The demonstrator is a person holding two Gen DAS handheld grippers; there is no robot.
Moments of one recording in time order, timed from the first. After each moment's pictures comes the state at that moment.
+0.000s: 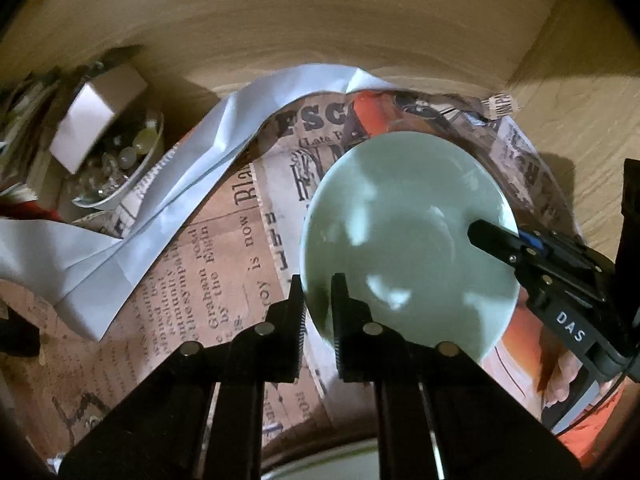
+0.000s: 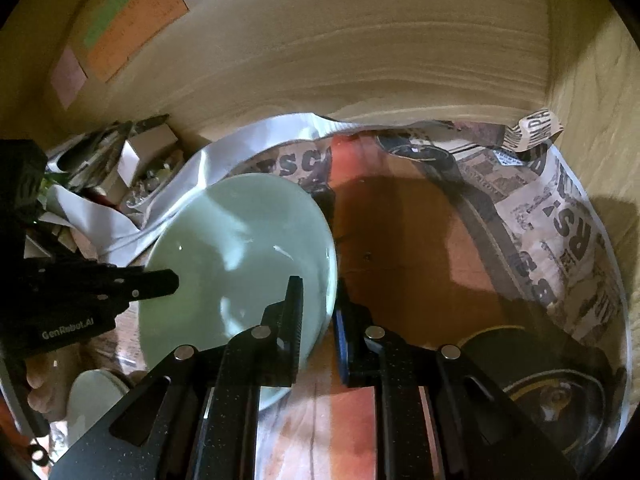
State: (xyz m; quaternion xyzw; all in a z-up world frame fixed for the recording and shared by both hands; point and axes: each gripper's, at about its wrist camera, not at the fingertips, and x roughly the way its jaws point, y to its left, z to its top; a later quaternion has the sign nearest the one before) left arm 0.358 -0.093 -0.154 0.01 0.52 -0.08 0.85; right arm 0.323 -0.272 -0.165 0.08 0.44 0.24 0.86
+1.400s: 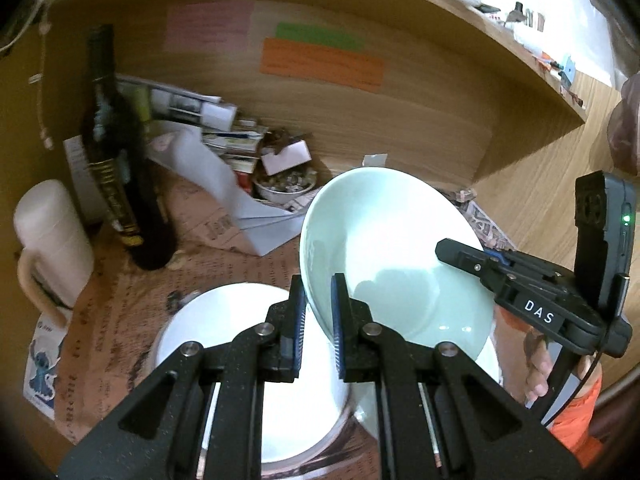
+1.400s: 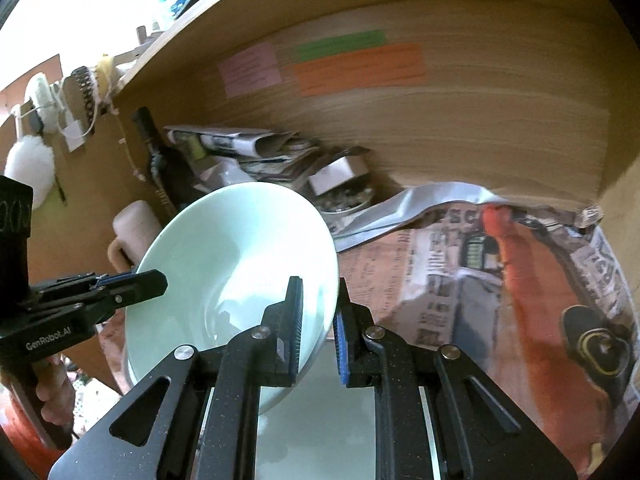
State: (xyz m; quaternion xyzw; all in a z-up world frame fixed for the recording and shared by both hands) left arm 0.122 0.043 -0.076 -0.06 0.32 -0.04 0.95; right arm 0.175 -0.158 -0.085 0.04 0.31 0.34 0.89
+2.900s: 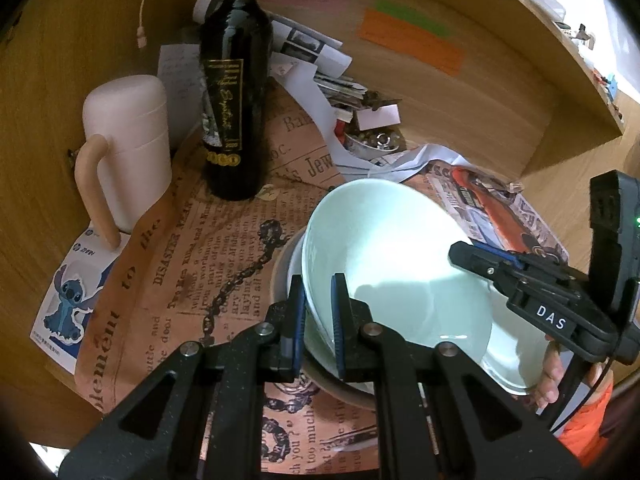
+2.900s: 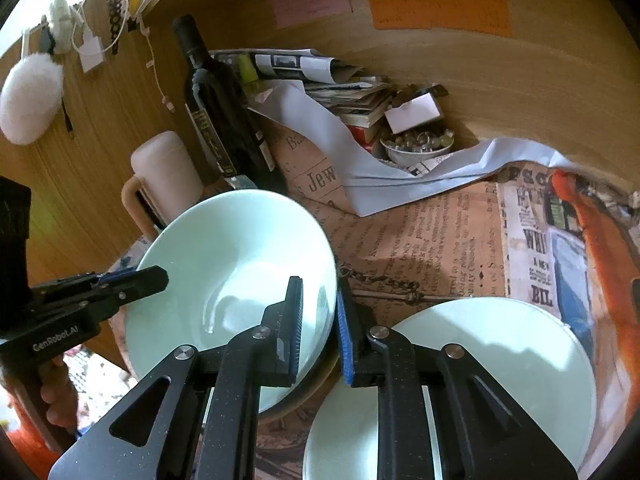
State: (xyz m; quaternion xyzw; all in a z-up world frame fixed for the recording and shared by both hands) left arm 0.084 0.125 -0.131 -0.11 0.34 0.02 0.93; right arm 0.145 -0.067 -0.123 0.00 0.35 0.36 0.86
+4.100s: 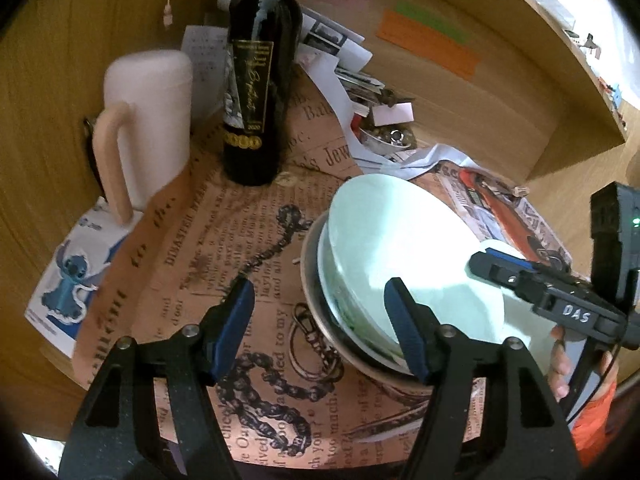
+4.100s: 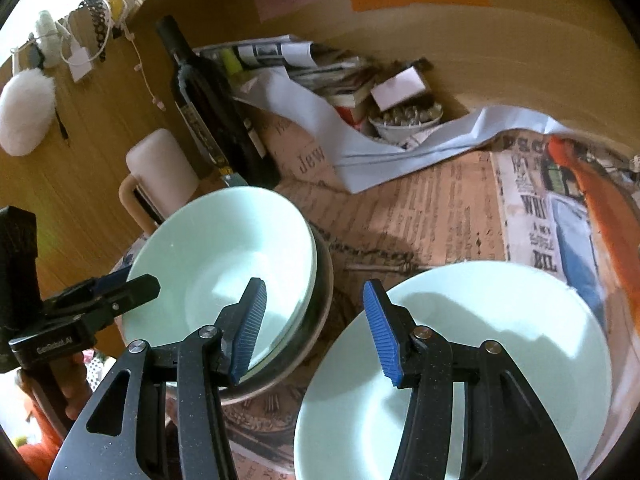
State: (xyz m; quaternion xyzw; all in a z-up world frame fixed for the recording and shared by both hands) left arm 0.073 0.138 -0.143 -0.14 0.34 0.02 0.93; right arm 0.146 -0.077 -0.137 0.04 0.39 0.36 0.85
